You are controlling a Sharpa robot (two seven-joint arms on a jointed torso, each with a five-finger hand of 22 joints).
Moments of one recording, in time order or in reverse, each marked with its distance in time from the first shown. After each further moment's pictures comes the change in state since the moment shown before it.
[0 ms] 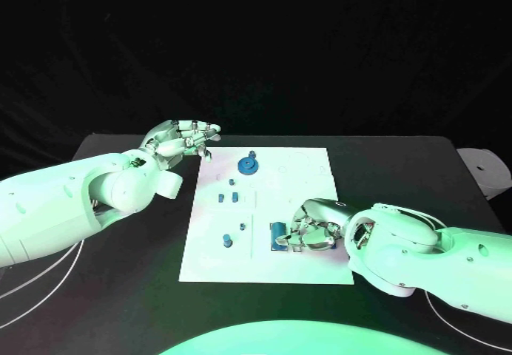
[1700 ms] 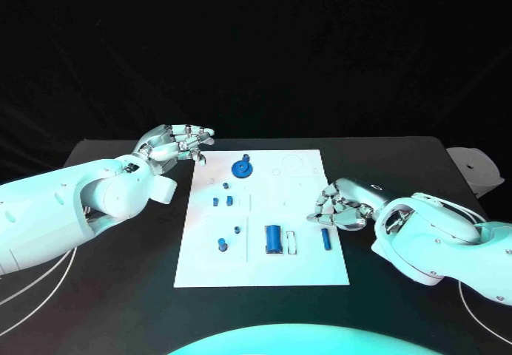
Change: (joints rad) left arm 0.000 0.003 0.000 -0.003 0.000 0.002 -0.002; left_hand -0.009 0.009 0.005 0.000 0.000 -0.004 -0.004 0.004 0.001 -0.004 0.004 0.004 0.000 0.000 0.000 0.000 -0.001 0.000 0.000 0.000 -0.004 -0.002; right arm 0.031 -0.175 0.005 0.003 -0.011 -0.158 0.066; right_hand 0.199 -0.022 0.010 -0.002 -0.047 -0.048 0.023 -0.044 -0.044 -0.004 0.004 -0.034 0.000 -0.004 0.004 0.002 0.000 0.000 0.000 0.000 0.000 -0.001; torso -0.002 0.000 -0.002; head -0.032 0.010
